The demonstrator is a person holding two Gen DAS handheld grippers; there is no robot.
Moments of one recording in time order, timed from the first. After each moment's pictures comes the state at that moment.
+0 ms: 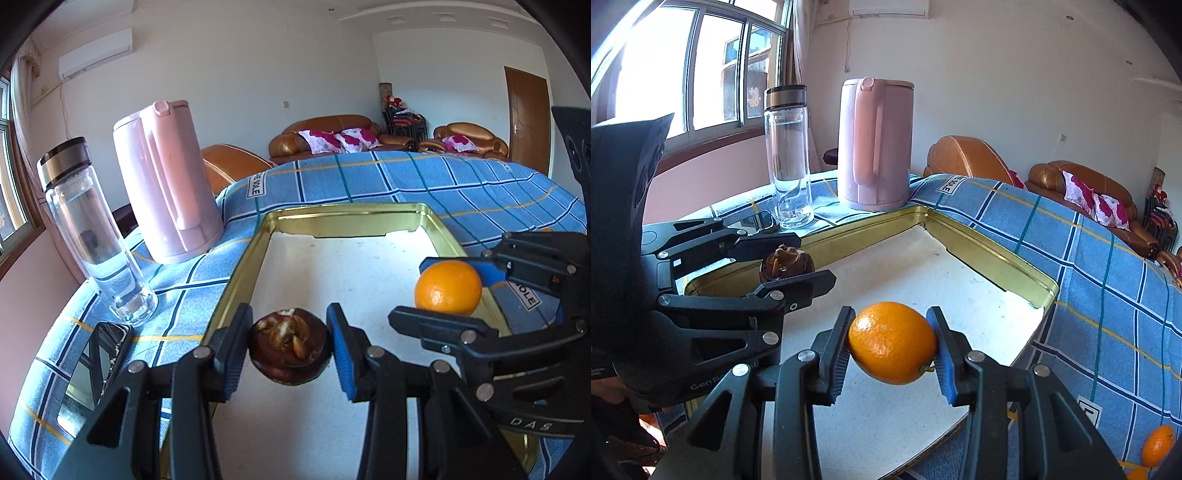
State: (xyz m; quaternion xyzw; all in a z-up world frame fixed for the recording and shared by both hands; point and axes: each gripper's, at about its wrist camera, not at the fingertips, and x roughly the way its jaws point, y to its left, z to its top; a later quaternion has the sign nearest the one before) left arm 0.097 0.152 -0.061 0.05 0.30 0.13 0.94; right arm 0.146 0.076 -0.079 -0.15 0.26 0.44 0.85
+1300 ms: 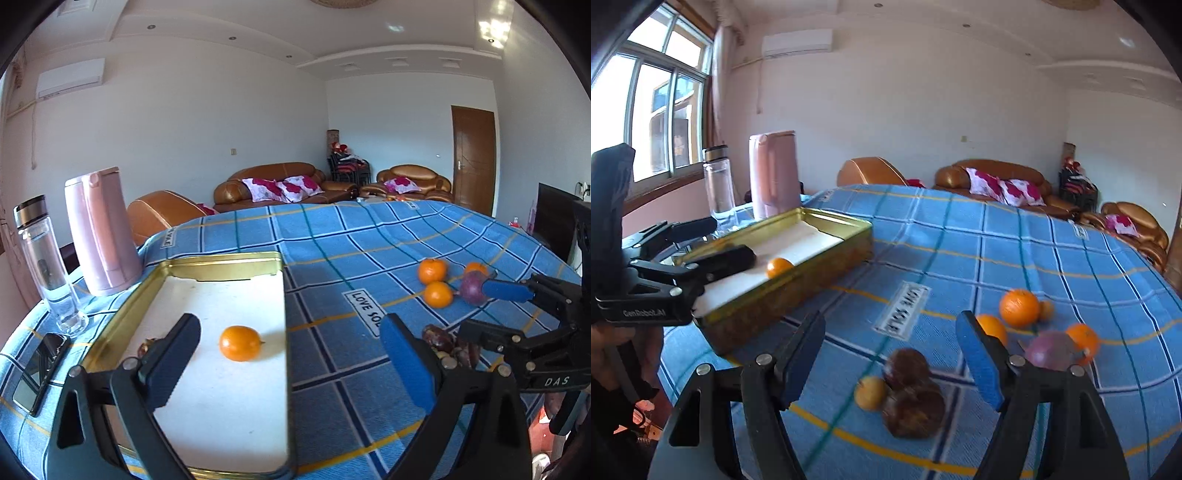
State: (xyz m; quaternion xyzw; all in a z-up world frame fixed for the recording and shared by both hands) left arm 0.047 0.028 -0.037 0.03 0.21 0.01 0.98; right arm 0.085 -0.135 -0.074 -0.06 0.25 0.28 0.93
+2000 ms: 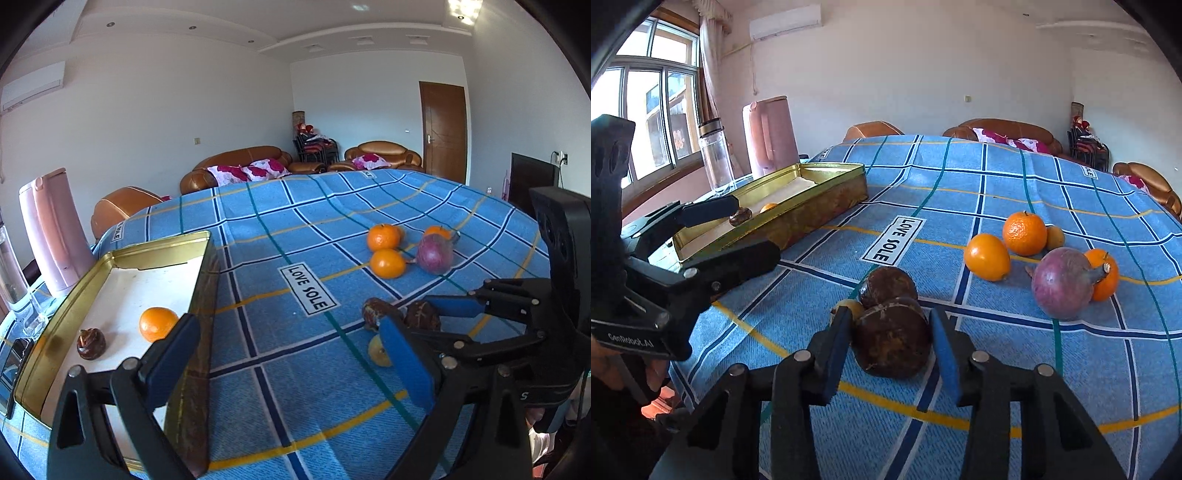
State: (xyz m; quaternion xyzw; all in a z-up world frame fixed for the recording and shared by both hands) left arm 0.056 -0.028 -0.061 0.06 0.24 -0.05 0.97; right arm 0.093 -0.143 -0.113 -0.05 0.30 0.30 0.90
